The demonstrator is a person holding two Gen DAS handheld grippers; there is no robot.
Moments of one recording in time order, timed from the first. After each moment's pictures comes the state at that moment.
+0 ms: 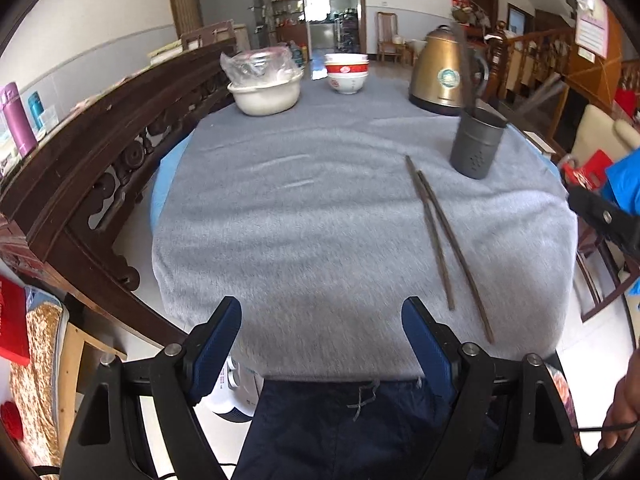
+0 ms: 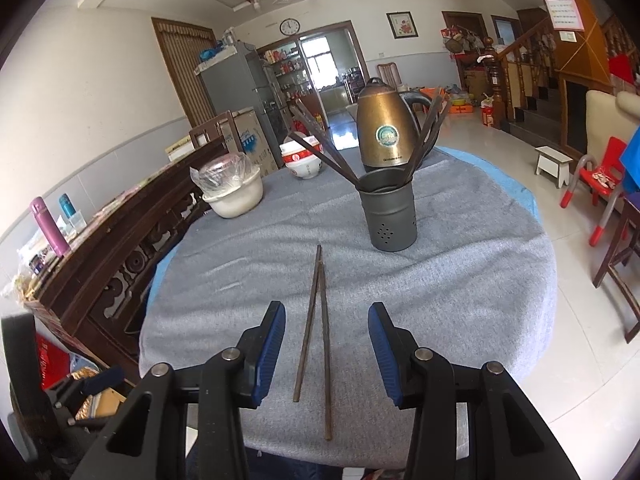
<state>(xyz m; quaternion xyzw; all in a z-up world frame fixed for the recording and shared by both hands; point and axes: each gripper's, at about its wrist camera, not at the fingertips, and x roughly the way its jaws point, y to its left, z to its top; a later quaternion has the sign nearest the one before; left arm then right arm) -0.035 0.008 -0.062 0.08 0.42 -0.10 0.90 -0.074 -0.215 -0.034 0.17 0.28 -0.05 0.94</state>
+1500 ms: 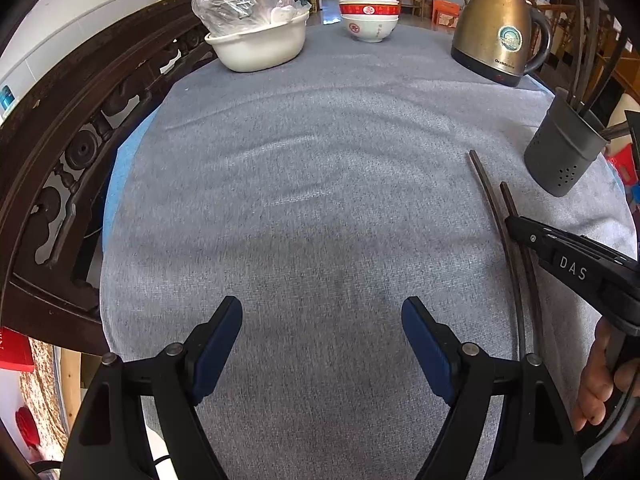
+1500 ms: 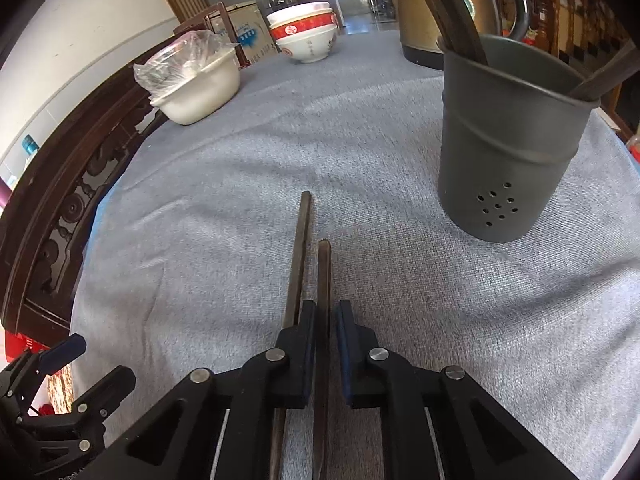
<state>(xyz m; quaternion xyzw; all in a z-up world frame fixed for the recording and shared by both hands) 0.111 -0.032 -0.117 0.09 0.51 -0.08 0.85 0.139 -0.226 -0.140 0.15 0.46 0.00 0.88</state>
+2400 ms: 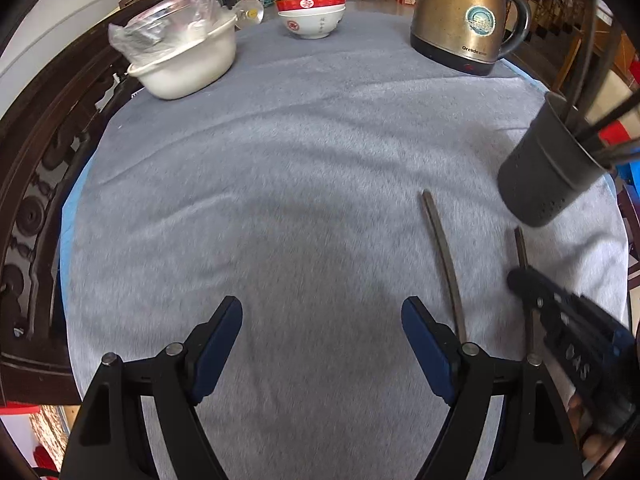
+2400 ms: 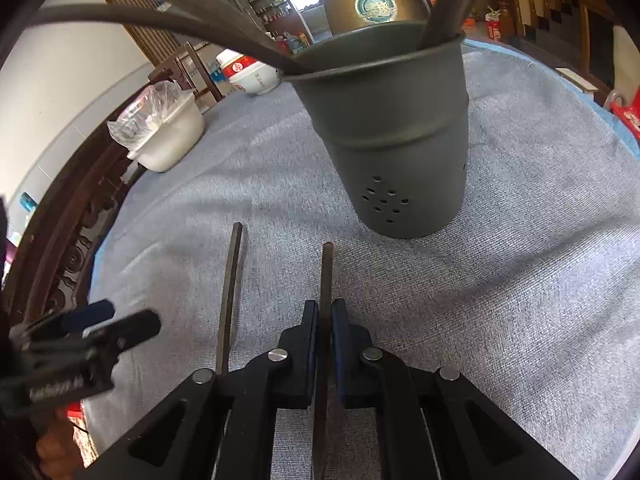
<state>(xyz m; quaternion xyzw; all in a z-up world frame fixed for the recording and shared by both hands) 0.172 -0.105 -0.114 0.12 0.53 -0.13 0.83 0.114 -0.282 -0.144 0.22 0.42 -0.02 0.88</state>
